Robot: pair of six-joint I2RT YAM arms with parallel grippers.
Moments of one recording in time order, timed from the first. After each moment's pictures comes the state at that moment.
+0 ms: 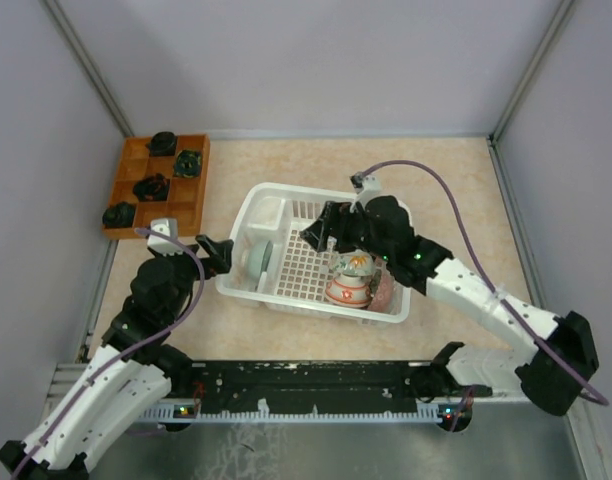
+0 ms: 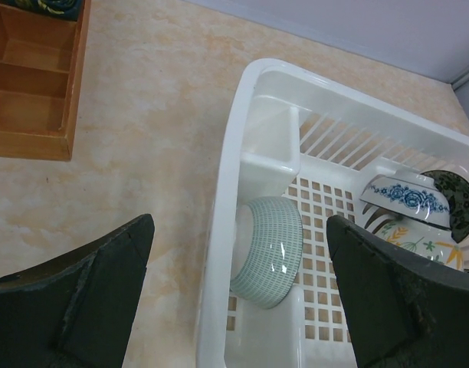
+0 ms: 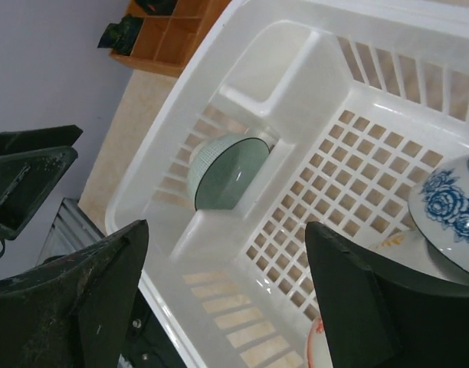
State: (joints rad) left arm -0.55 0.48 0.51 -0.20 -0.36 -0.45; right arm 0.73 1.10 0.91 -0.12 -0.07 0.59
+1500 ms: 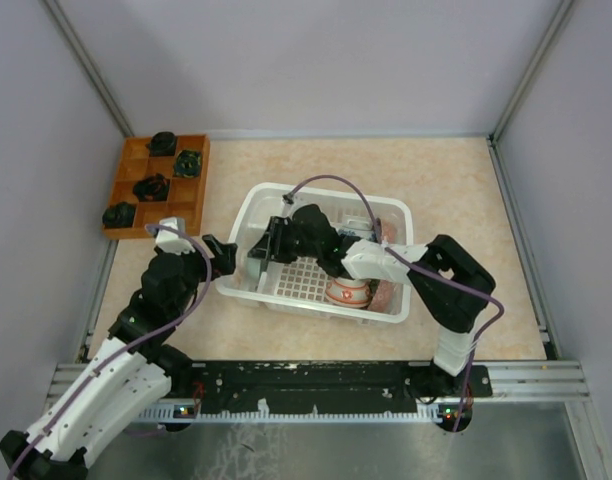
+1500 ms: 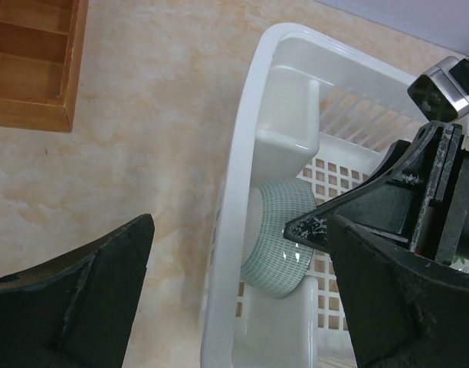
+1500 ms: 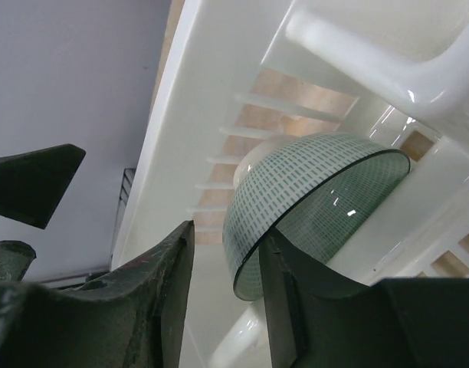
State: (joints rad) left arm -0.55 0.54 0.50 -0.23 -0.36 -0.49; right arm 0.88 1.79 1.07 0.31 -0.24 0.92
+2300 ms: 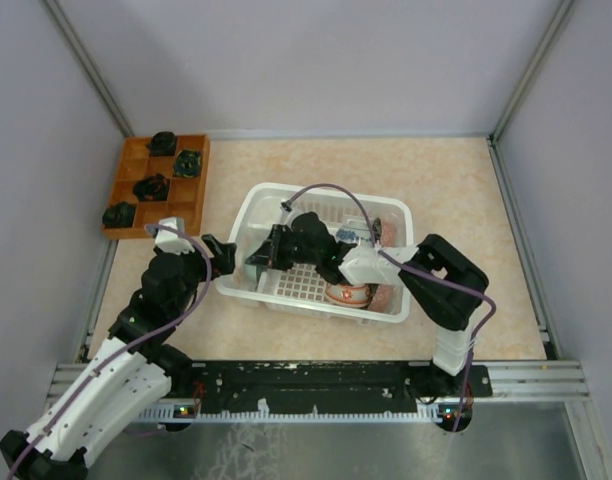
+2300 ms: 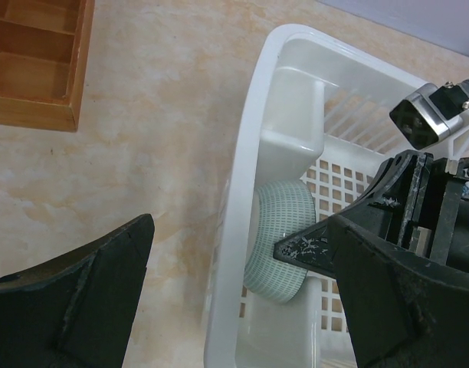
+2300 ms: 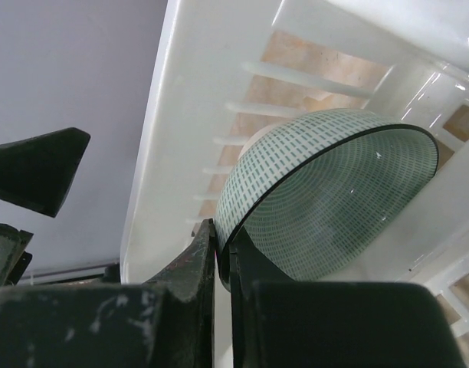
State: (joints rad) left arm -0.55 0.54 0.50 -0.23 -0.38 -0.49; right arm 0.90 1.83 1.02 0.44 -0.28 1.01
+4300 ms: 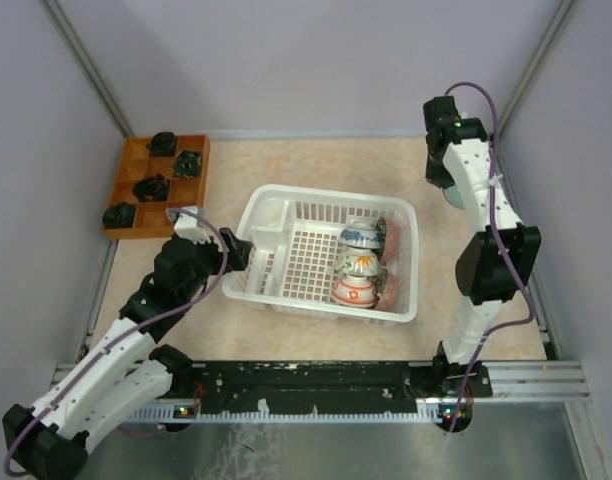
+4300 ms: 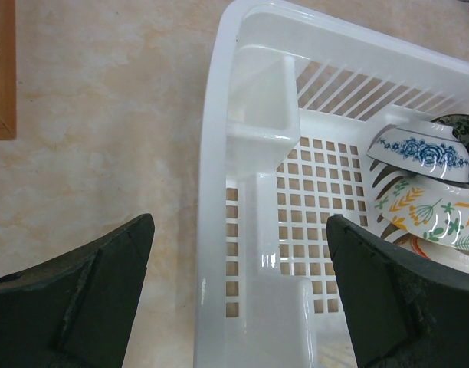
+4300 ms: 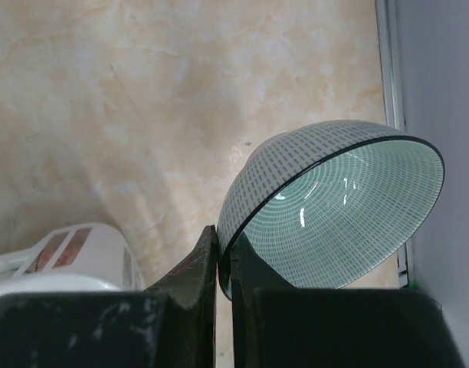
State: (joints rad) left arm -0.55 0.70 0.56 -0.17 -0.24 -0.45; right arm 0.14 1.80 1.86 -1.13 0.41 0.24
